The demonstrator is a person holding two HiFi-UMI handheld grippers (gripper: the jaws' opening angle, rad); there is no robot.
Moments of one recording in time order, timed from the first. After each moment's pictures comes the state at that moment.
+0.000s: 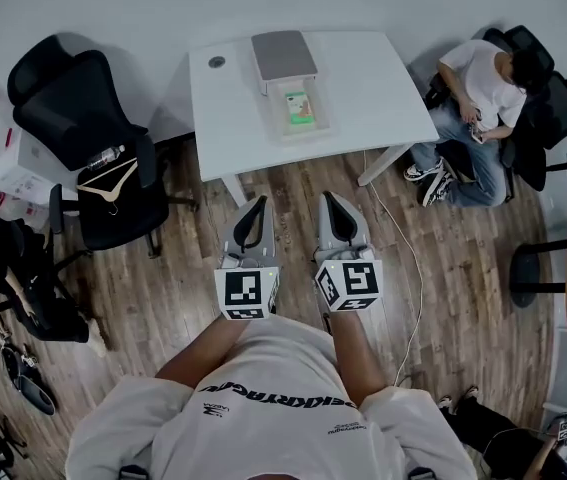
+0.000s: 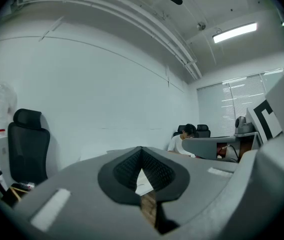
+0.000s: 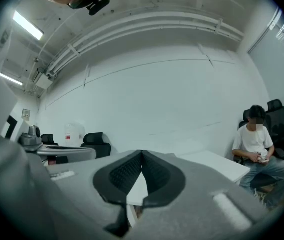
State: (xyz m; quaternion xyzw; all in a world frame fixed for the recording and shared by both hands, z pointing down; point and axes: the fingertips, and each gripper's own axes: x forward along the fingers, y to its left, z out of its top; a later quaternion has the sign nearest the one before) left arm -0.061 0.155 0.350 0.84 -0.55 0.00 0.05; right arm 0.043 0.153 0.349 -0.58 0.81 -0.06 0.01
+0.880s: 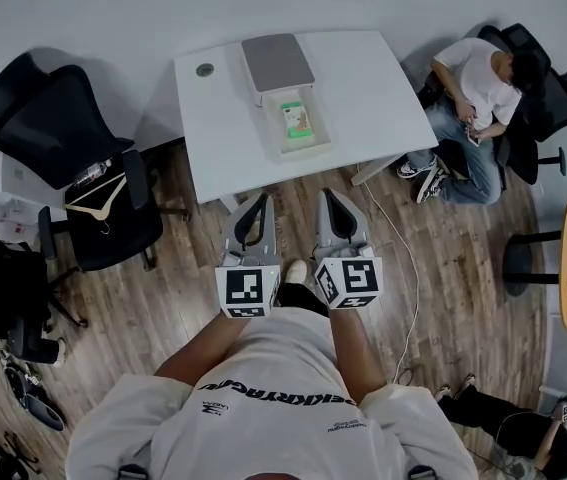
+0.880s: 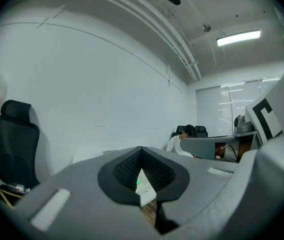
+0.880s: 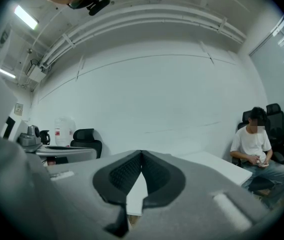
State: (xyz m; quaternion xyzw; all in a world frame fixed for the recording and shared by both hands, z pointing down) left arm -0.077 0.068 0.361 0.85 -0.52 0.00 0.07; right arm 0.024 0.071 0.354 -0.60 0.79 -0.06 -0.02
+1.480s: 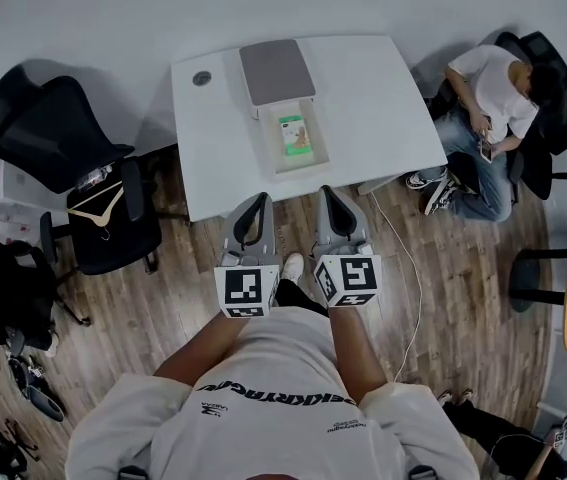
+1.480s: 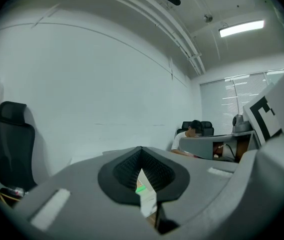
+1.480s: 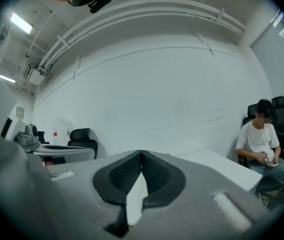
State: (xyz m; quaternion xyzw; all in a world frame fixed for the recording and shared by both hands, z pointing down) left arm -0.032 -0.003 0.376 0.84 -0.53 0.02 0.07; right arm 0.067 -0.008 0.375 -0.59 0.80 -0.08 -0.02
